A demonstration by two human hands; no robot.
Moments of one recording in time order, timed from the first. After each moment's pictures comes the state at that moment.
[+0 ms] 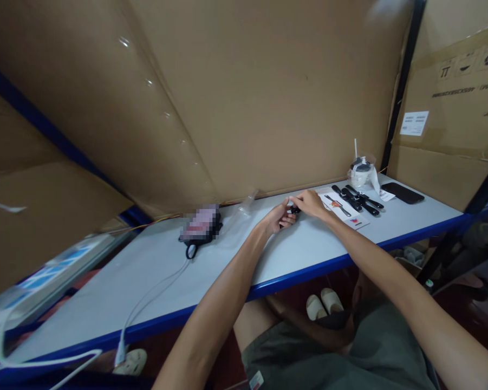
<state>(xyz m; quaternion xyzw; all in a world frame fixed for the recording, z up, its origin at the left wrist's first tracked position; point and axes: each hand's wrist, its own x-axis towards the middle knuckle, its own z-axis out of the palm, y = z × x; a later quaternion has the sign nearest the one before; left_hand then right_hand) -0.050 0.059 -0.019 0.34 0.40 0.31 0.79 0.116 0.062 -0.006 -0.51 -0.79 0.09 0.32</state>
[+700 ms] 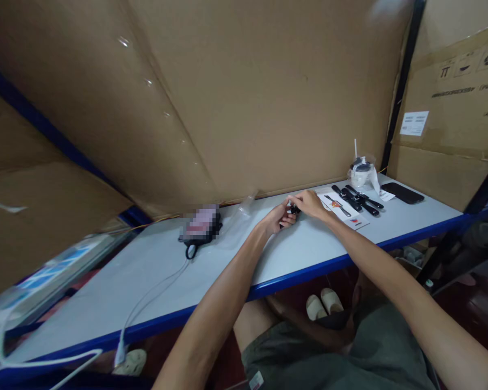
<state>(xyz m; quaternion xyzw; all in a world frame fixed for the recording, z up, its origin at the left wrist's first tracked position) -0.045 0.054 -0.014 0.34 0.42 0.32 0.78 0.114 0.064 -0.007 -0.51 -0.79 0.10 0.33</state>
